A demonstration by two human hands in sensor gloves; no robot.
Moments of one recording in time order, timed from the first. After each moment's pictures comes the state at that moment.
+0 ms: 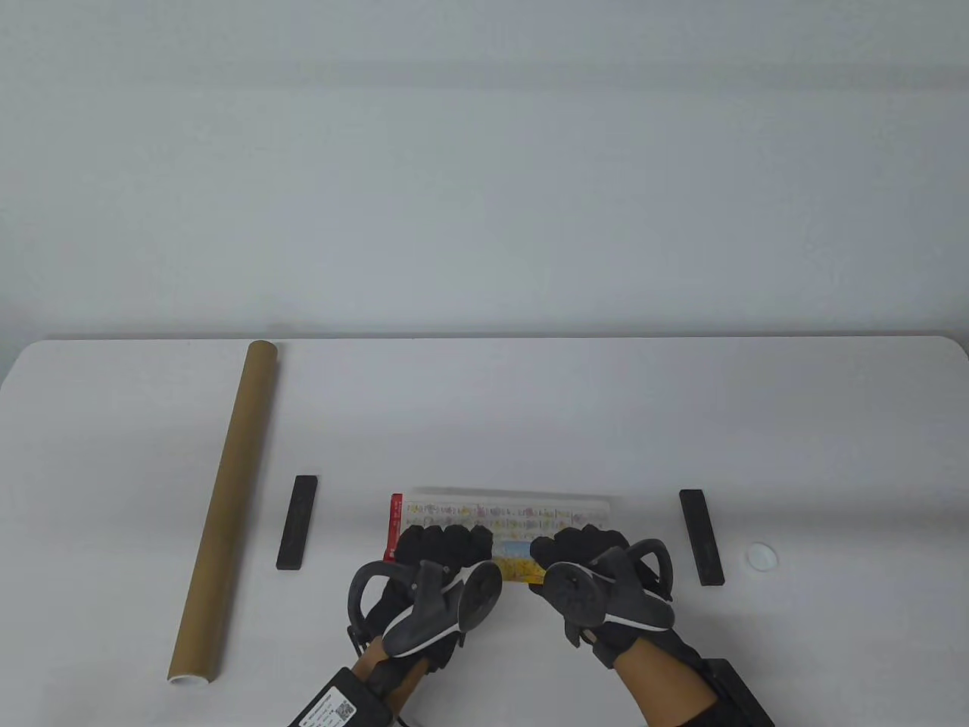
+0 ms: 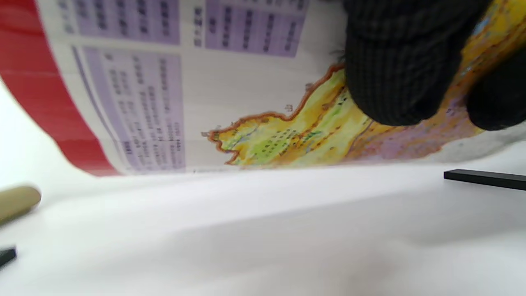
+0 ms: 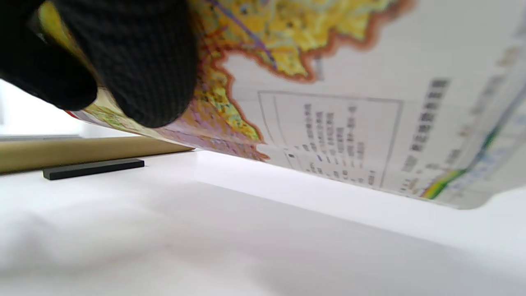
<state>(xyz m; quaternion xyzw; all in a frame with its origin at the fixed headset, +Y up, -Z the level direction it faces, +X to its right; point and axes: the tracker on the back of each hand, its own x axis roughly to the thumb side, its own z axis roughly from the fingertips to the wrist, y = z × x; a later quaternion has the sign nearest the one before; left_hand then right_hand) -0.076 -0.683 -0.301 0.12 -0.15 -0.06 0.98 0.104 -0.688 -0.318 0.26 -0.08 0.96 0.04</state>
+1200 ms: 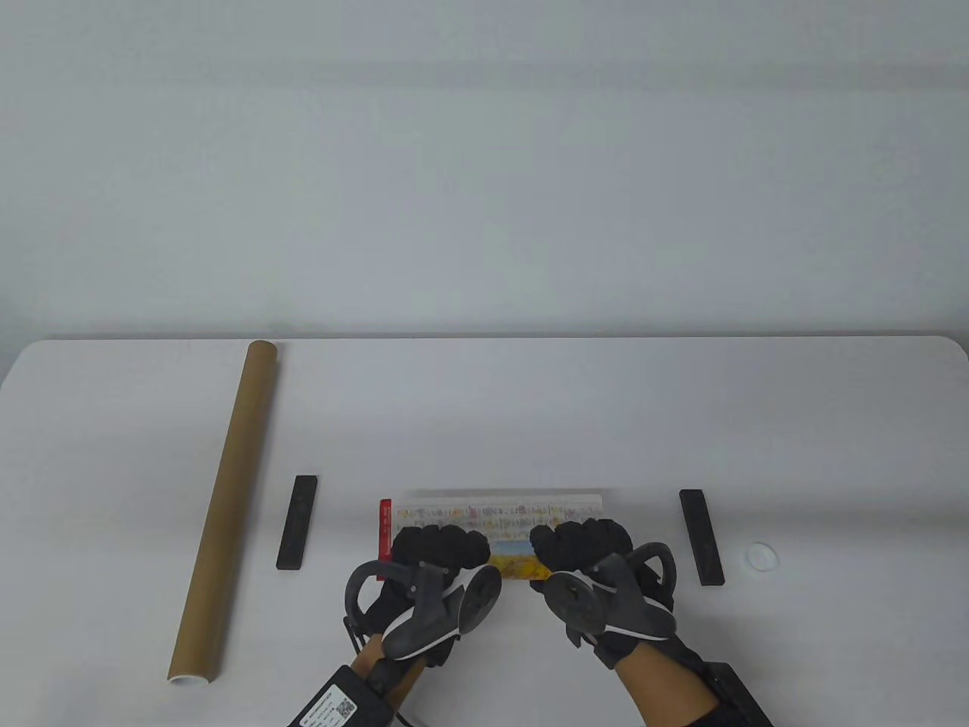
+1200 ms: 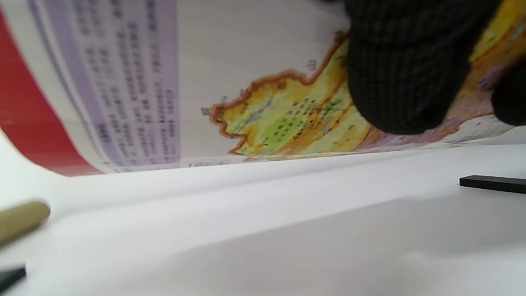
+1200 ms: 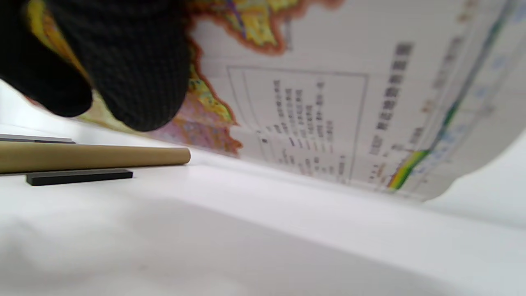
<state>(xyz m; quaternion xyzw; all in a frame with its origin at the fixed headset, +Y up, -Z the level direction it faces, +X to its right) -0.084 -0.677 -0.306 0.09 -0.13 -0.03 0.99 0.100 -0.680 -0.306 0.25 -0.17 0.95 -0.02</state>
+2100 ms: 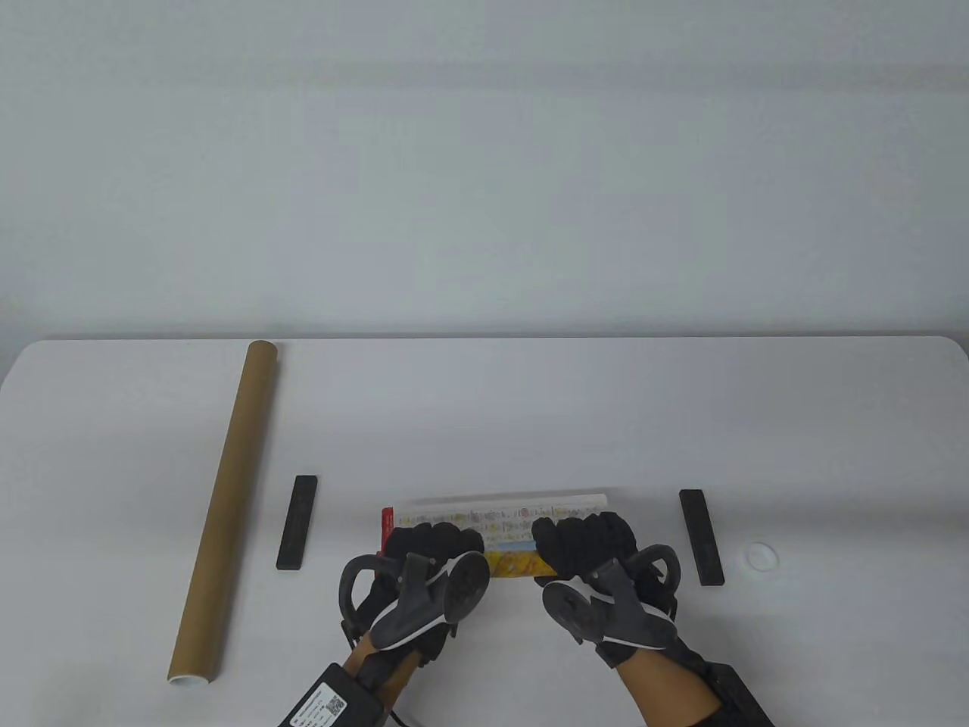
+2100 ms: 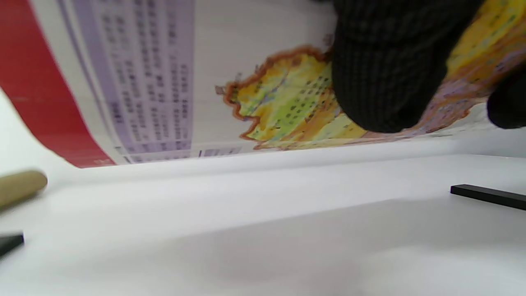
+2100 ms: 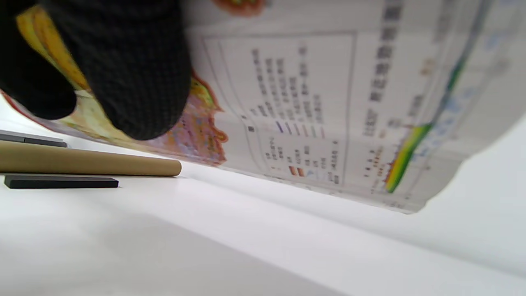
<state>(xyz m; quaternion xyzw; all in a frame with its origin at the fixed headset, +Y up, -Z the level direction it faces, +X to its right) -0.093 -0.675 -0.311 0.06 -0.13 0.01 0.99 0.098 -0.674 -0.301 0.25 -0.20 0.94 -0.06</state>
